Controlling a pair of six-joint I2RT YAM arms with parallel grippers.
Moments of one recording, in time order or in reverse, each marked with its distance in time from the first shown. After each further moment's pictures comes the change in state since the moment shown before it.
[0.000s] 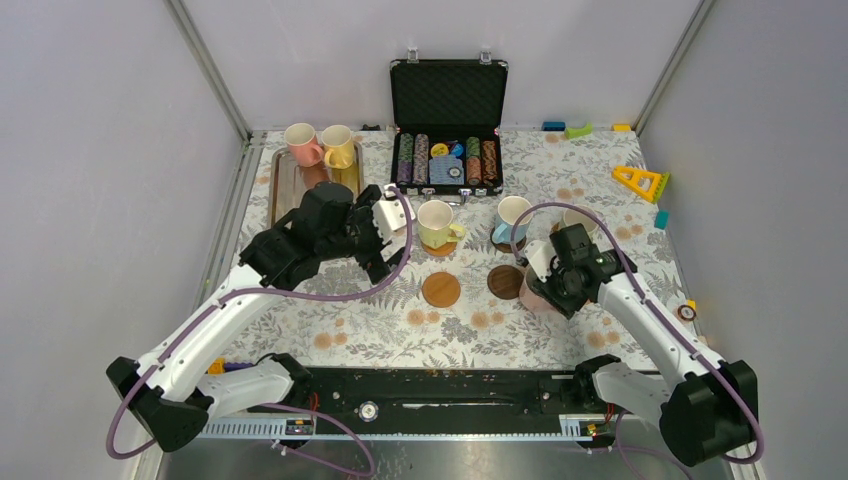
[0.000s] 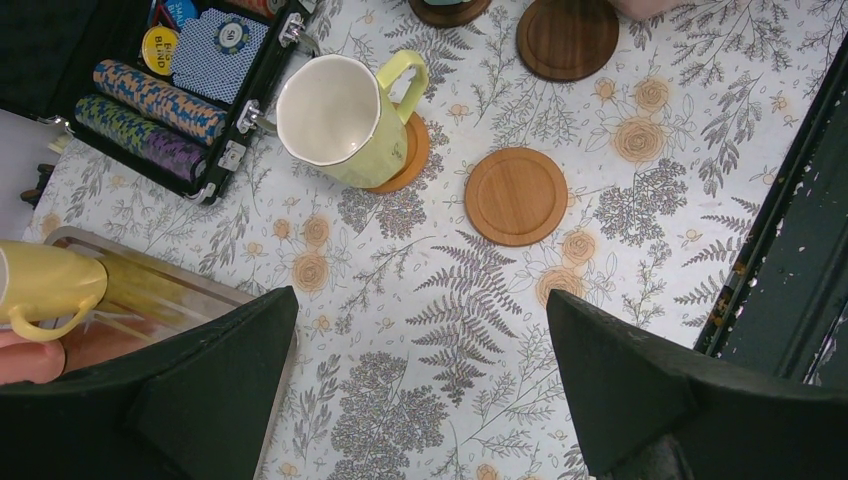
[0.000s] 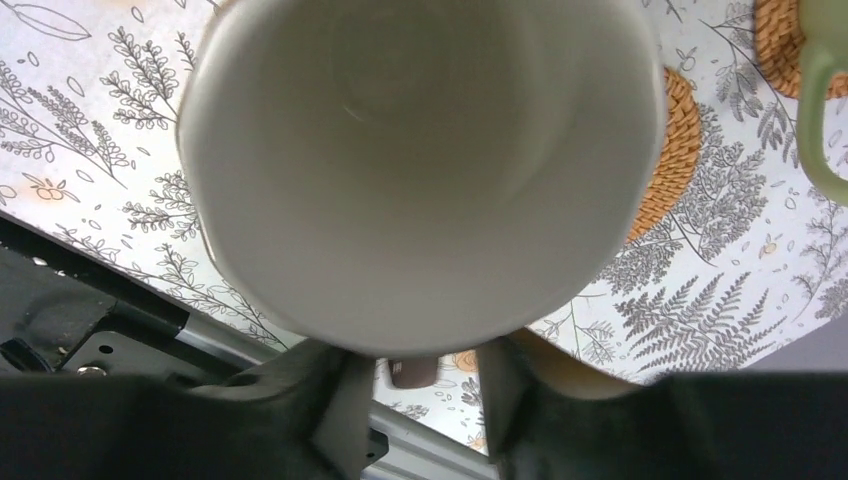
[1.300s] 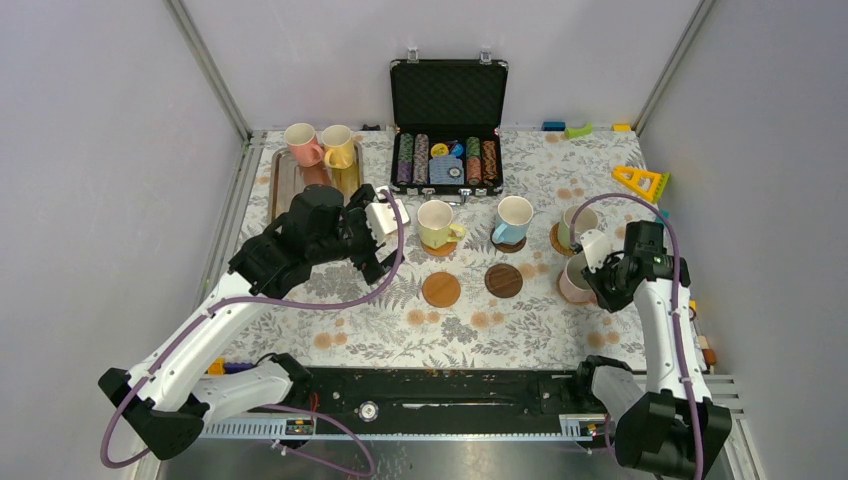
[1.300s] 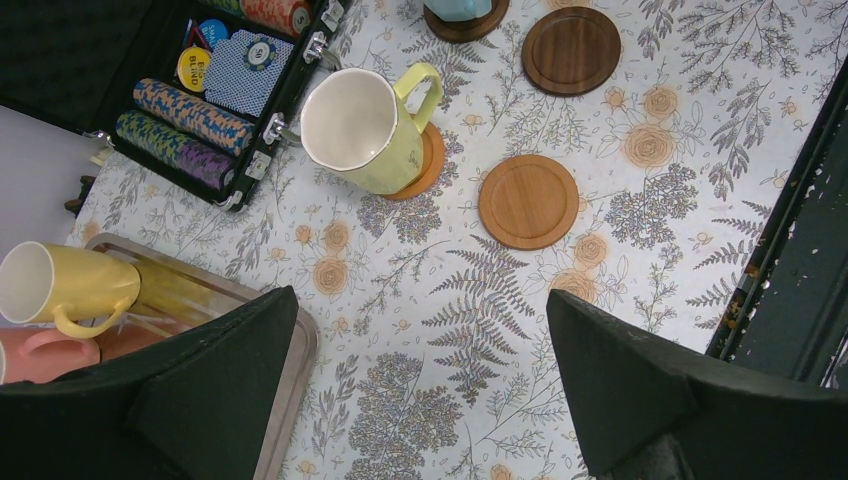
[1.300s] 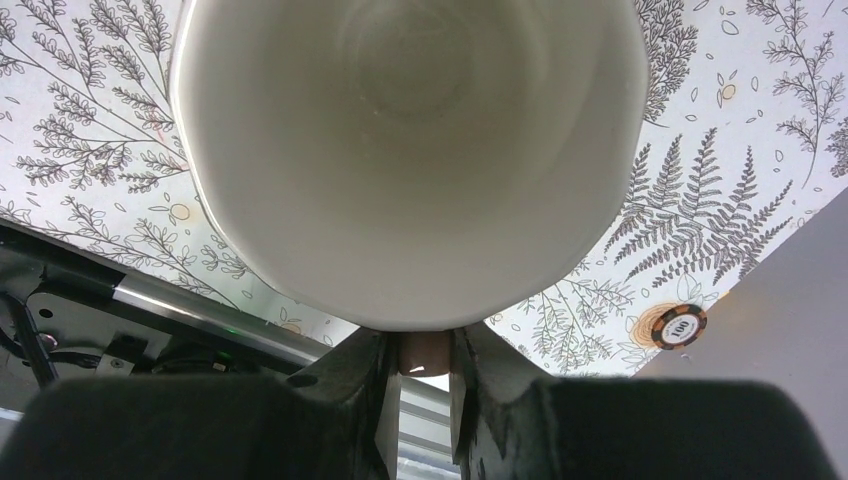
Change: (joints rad) left arm 0.000 -0.052 -0.002 0.001 -0.011 0.023; right arm -0.536 -0.105 0.046 -0.101 -0.172 -0.275
